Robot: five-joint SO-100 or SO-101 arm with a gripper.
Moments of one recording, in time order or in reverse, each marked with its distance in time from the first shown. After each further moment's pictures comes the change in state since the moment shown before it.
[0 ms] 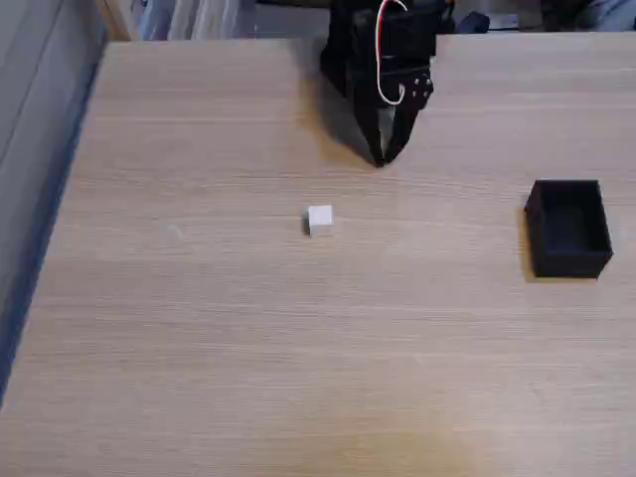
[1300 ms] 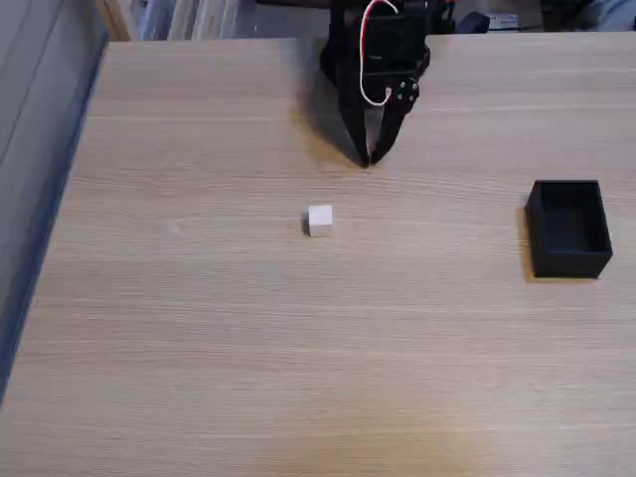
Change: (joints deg) arm 6.6 0.1 0.0 0.0 0.0
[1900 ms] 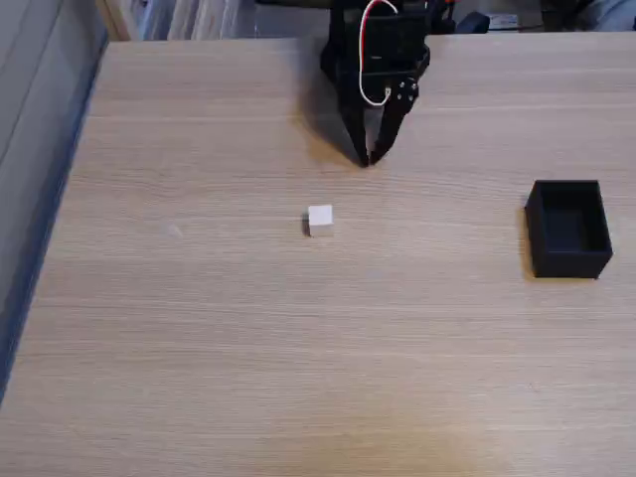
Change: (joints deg) arm 0.5 0.0 0.0 0.0 0.0
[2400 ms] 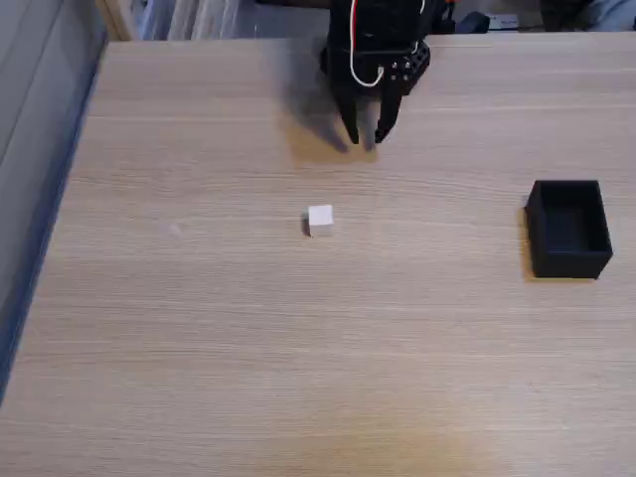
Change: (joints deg) arm 6.2 -19.1 -16.7 4.2 -6.1
